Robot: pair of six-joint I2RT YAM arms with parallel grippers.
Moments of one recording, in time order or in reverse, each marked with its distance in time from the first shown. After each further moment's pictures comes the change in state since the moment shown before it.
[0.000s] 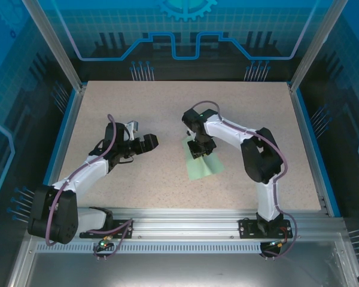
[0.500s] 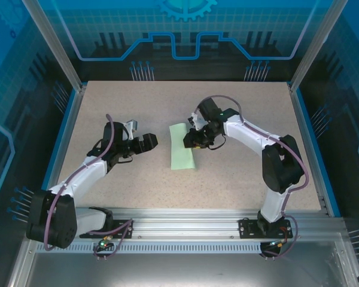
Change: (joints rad) left arm 0.000 -0.037 0.019 -0.043 0.013 0.001; right arm -0.122 -0.185 -0.195 0.353 -0.525 0.112
